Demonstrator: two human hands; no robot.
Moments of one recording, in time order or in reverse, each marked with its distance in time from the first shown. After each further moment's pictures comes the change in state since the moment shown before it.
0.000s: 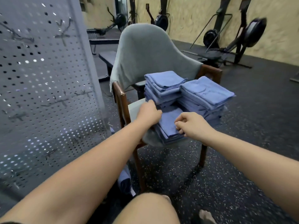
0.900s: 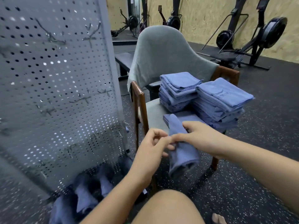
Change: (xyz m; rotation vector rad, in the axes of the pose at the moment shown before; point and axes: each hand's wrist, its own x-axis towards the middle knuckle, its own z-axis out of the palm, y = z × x) left_hand -0.196 -0.020 -0.035 -1.019 -0.047 -0.104; right_hand -0.056 -0.048 0.013 0.043 -0.214 -0.143
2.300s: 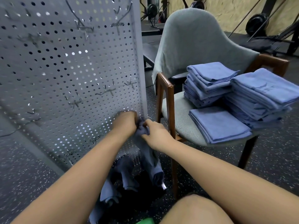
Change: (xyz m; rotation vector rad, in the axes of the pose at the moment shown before) left_hand 0.132 -0.009 -0.185 1.414 0.231 -0.091; right_hand 0.128 -0.047 0.194 -0.158 -0.010 -0.252
